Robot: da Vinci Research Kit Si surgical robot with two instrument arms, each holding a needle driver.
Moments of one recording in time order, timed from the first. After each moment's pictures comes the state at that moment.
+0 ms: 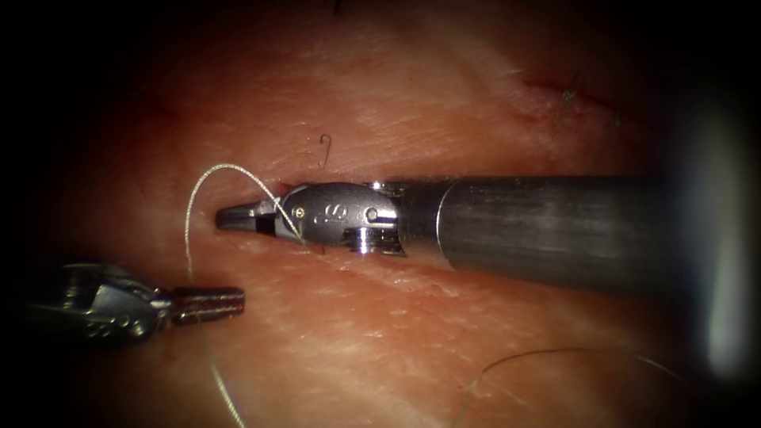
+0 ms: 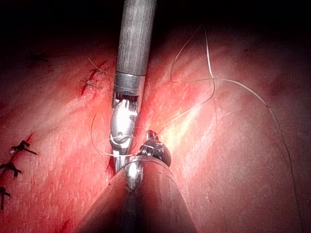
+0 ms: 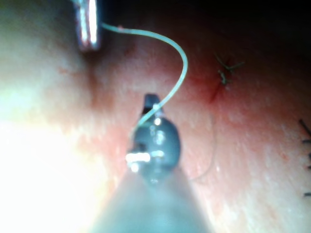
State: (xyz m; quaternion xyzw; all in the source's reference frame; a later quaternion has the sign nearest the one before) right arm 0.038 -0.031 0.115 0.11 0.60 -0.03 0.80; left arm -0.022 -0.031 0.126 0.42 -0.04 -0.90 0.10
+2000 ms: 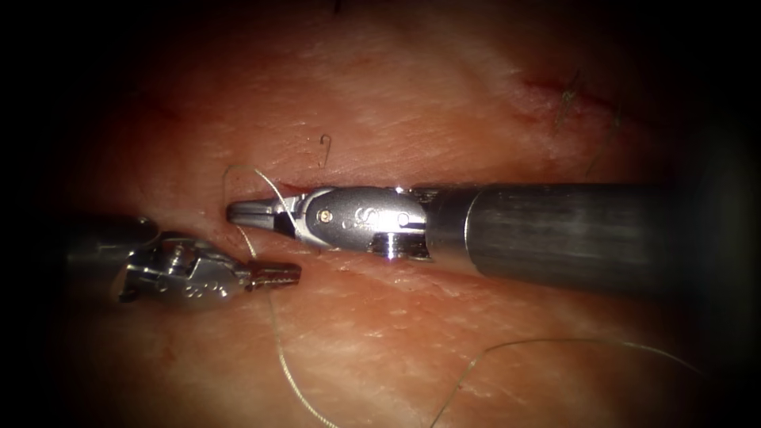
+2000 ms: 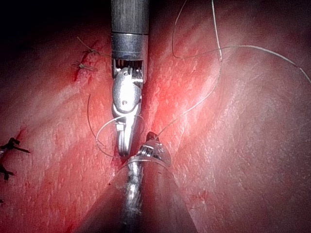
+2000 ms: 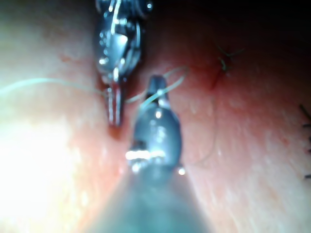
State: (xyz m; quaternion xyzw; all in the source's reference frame) right arm 0.036 -0.031 0.114 0.04 0.66 0.06 0.75; left arm -0.024 -0.030 0.138 0.41 -0.01 -0.90 0.12
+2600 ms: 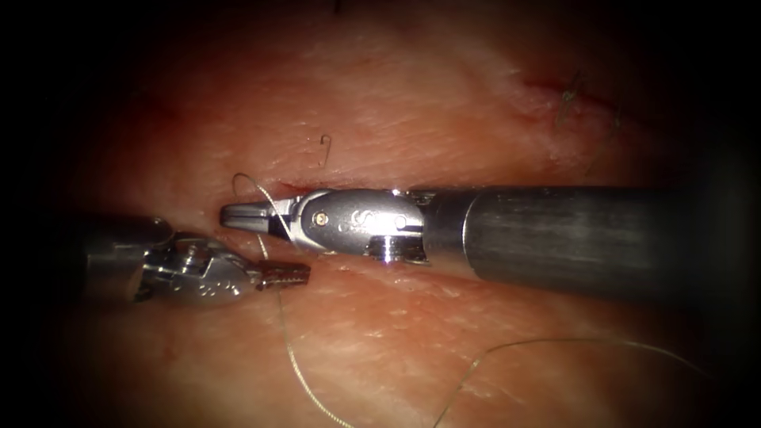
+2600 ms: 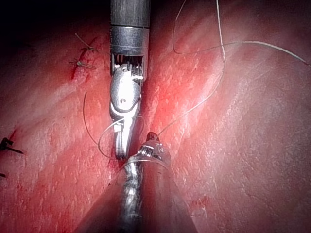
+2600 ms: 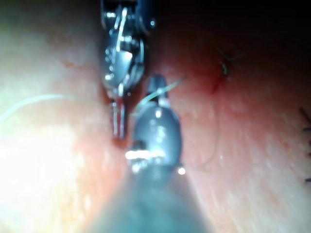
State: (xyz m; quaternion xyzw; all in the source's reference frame) right arm 0.037 -0.031 0.113 0.05 0.67 0.07 0.74; left arm -0.026 -0.031 0.140 0.42 -0.01 -0.90 0.11
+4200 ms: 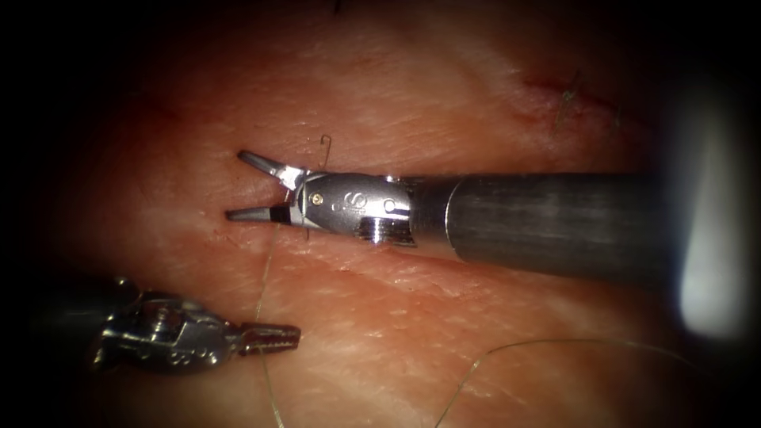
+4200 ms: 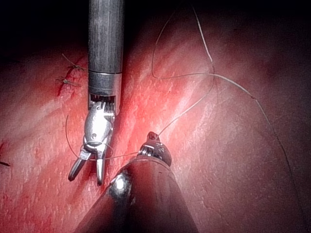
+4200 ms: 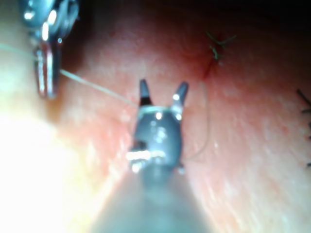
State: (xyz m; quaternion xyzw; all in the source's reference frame) right arm 0.037 -0.030 0.118 0.00 0.62 0.12 0.77; left arm -0.027 -0.036 0.130 0.43 0.01 -0.90 0.11
